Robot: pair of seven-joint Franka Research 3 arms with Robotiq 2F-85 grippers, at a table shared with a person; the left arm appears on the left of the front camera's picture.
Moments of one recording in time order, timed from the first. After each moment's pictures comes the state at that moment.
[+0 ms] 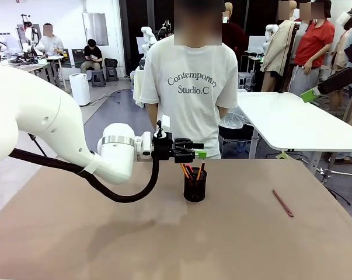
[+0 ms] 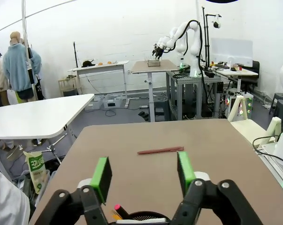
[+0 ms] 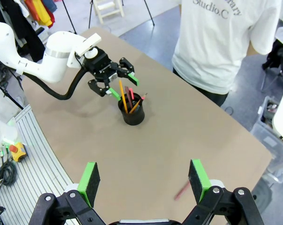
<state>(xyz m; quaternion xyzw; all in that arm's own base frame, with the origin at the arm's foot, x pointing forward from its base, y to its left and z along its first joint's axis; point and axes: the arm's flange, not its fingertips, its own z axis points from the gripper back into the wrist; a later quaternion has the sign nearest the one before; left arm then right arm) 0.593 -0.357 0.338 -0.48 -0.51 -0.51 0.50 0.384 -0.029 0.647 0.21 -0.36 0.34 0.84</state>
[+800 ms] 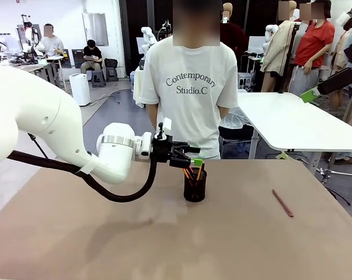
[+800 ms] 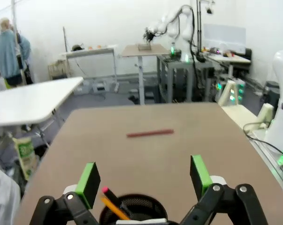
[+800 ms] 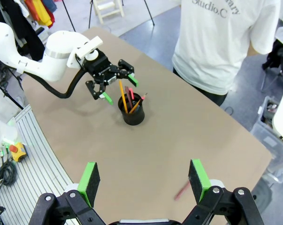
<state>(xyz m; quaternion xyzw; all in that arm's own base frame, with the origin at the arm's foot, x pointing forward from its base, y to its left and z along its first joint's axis) 0.592 -0.350 0.334 -0.47 -0.46 -0.54 0.52 0.384 -0.029 0.647 0.21 -0.36 0.34 0.84</state>
